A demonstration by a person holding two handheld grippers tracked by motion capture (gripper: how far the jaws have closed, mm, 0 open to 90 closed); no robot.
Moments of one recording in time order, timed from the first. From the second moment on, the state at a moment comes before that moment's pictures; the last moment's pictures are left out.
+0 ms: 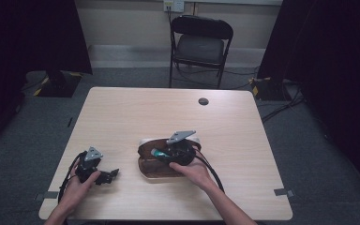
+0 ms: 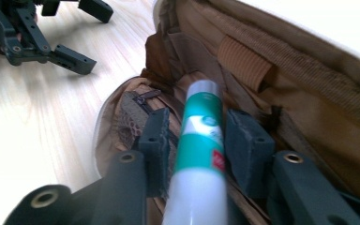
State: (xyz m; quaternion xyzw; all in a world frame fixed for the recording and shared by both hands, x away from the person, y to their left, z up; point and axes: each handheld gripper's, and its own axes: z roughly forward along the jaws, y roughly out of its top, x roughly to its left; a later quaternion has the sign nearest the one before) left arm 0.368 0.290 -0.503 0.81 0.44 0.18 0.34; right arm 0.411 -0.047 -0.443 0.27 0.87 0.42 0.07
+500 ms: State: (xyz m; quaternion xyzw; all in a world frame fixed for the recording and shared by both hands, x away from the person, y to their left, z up) left arm 0.368 0.290 -0.503 0.81 0.44 0.18 0.34; right arm 0.397 -0.069 -0.434 0.28 0.86 0.42 0.10
